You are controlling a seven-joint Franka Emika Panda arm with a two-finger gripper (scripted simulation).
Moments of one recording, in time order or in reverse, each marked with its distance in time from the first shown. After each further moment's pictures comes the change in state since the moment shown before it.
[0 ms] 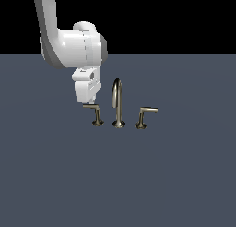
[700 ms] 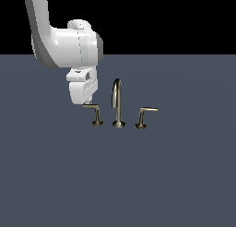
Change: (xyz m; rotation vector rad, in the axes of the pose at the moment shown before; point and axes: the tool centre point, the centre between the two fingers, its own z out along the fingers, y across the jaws) arm -0.010 0.019 -0.002 0.001 -0.001 -0.006
